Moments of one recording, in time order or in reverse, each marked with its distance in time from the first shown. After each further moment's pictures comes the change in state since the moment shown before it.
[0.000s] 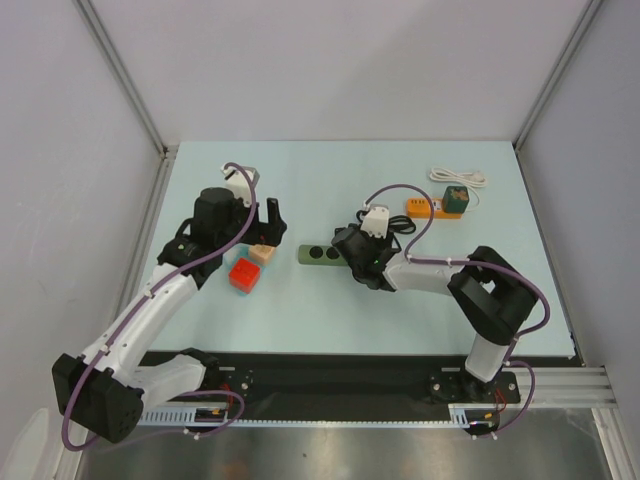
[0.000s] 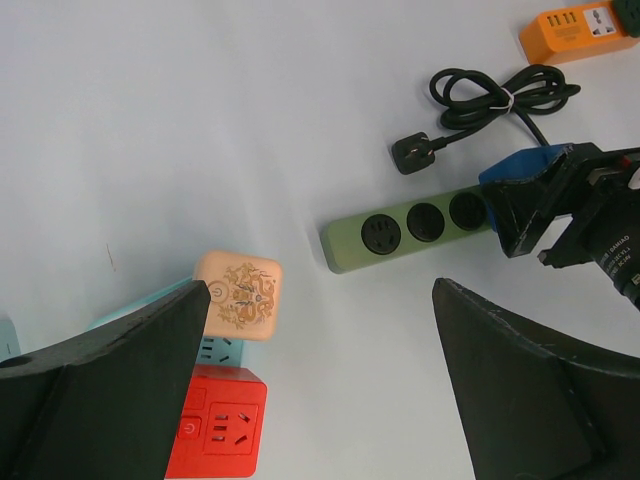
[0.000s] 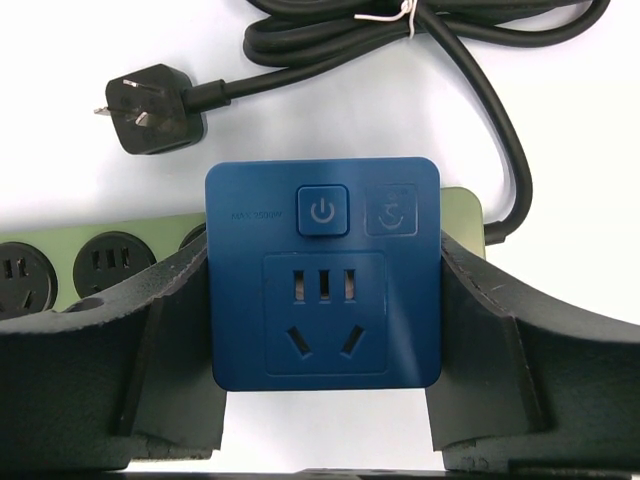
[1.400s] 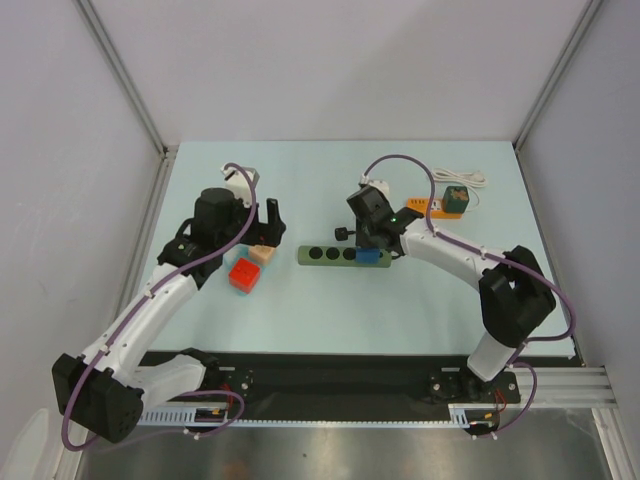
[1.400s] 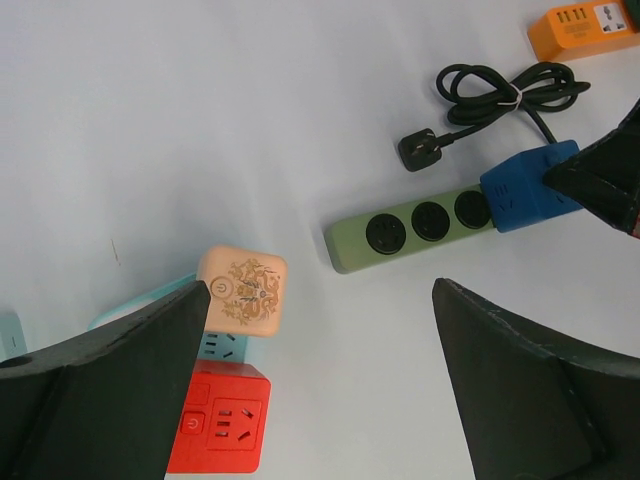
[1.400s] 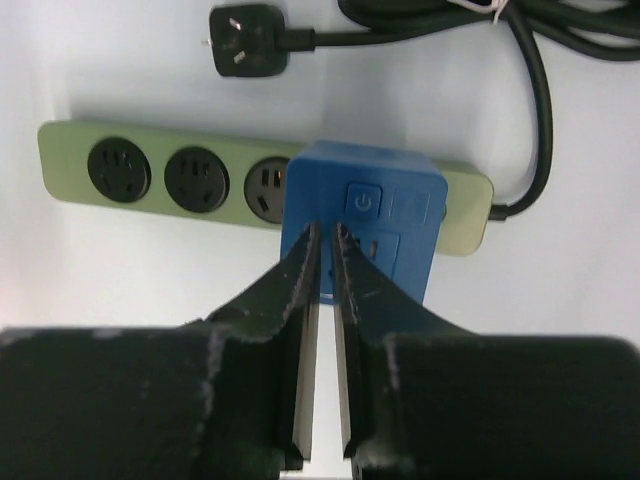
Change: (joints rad) left arm -0.002 0.000 0.000 -0.007 -0.013 0.001; right arm -0.155 -0.073 0.286 -0.426 -0.468 -0.161
